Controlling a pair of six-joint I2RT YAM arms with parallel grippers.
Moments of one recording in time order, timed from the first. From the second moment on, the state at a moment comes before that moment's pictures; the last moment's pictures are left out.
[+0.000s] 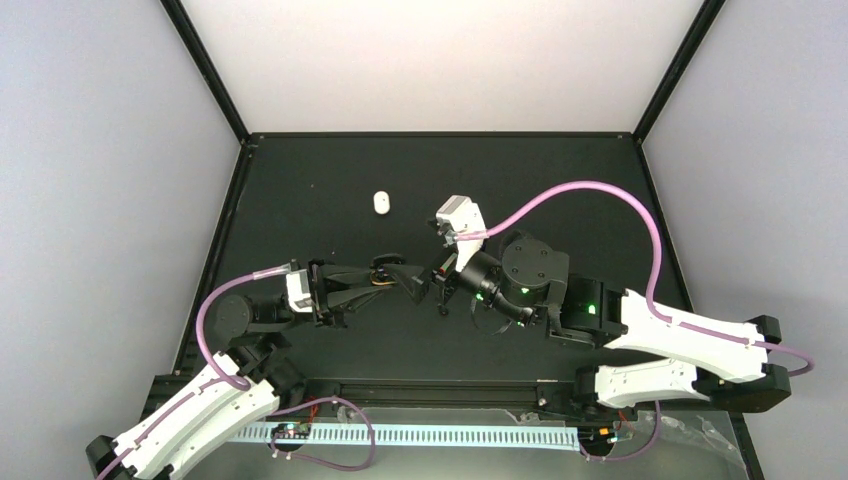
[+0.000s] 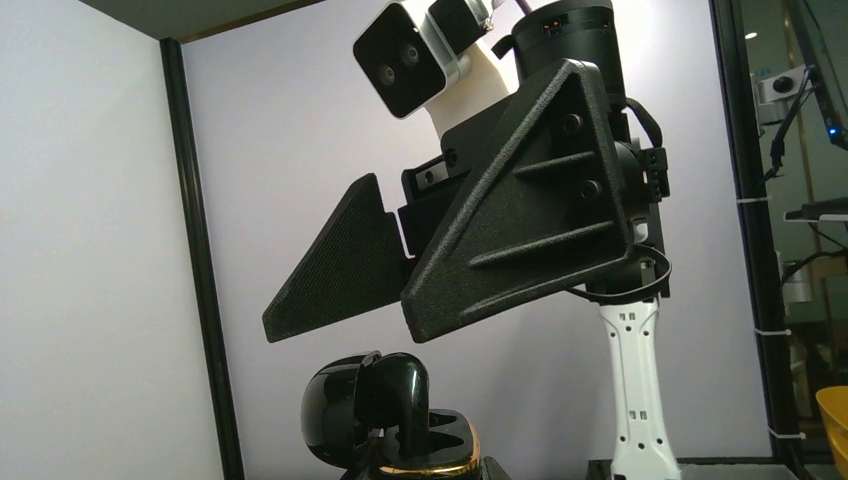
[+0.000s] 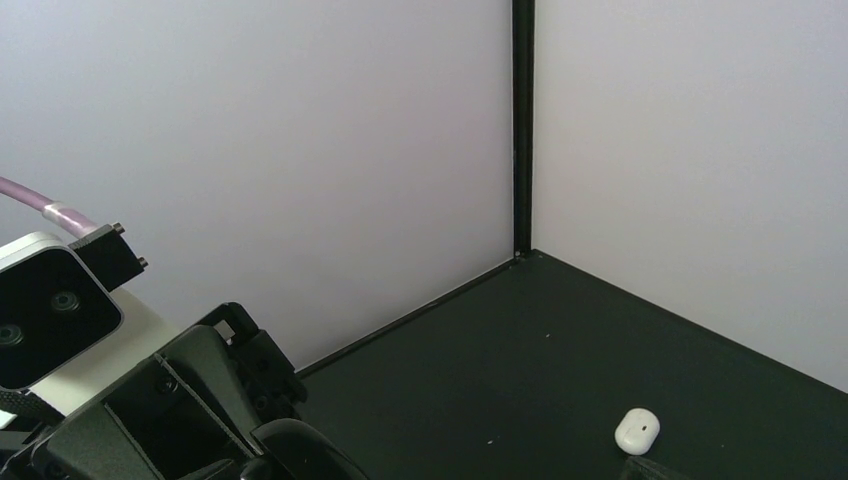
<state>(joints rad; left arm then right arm) -0.70 0.48 0.42 0.62 0.61 -0.19 1.36 1.10 1.28 -0.23 0.41 0.15</state>
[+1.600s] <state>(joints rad) -0.70 0.49 0.42 0.62 0.60 -0.19 1.36 1.14 1.34 -0.30 0.42 0.16</state>
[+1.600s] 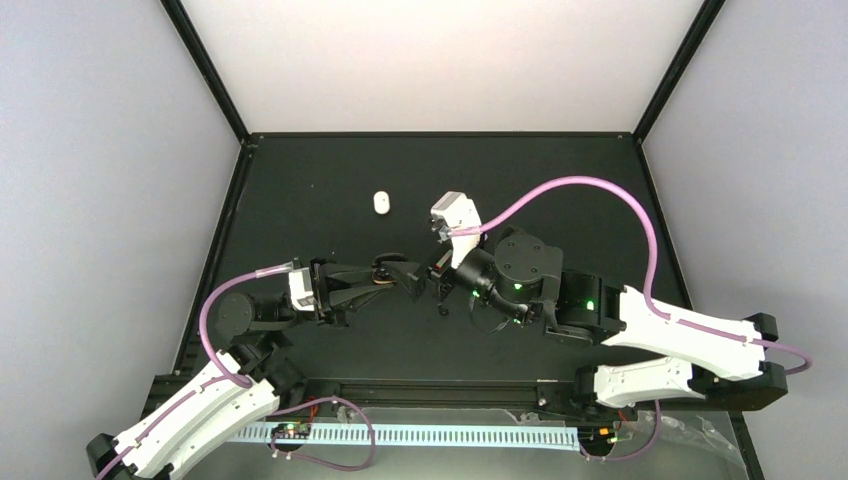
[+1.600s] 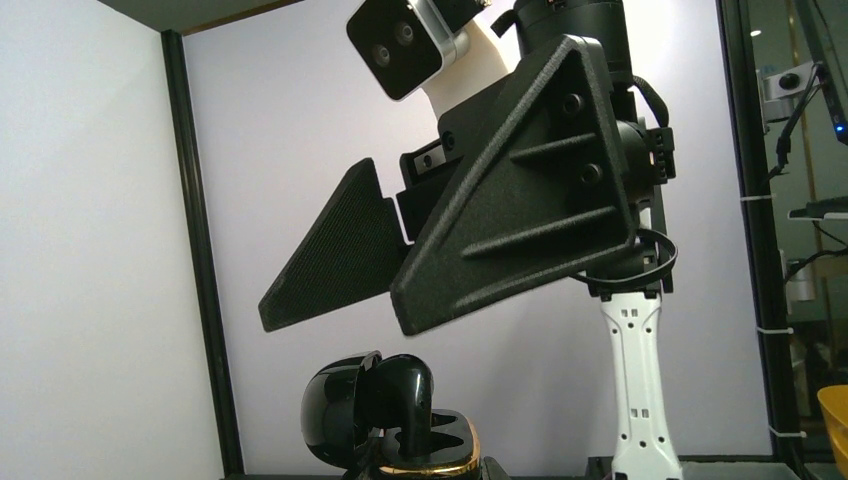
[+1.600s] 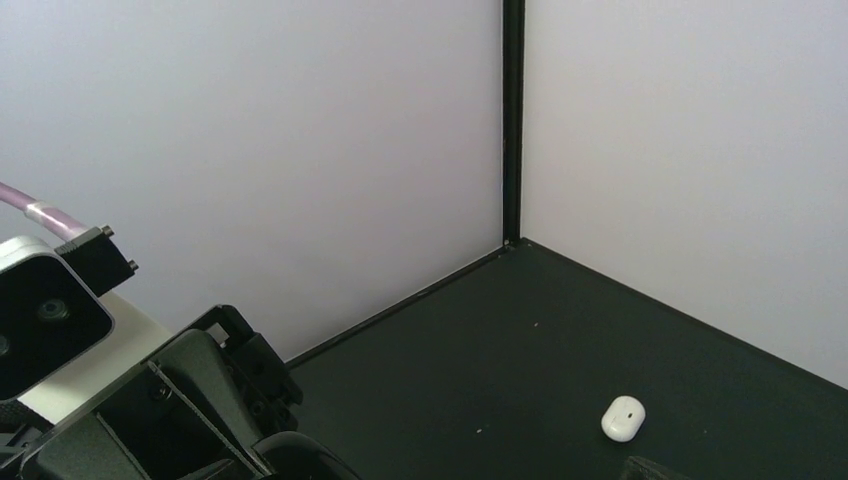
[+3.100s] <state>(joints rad) -0.70 0.45 0.42 0.60 0.59 -0.19 1.34 1.03 1.32 -0.34 0.47 0.19</state>
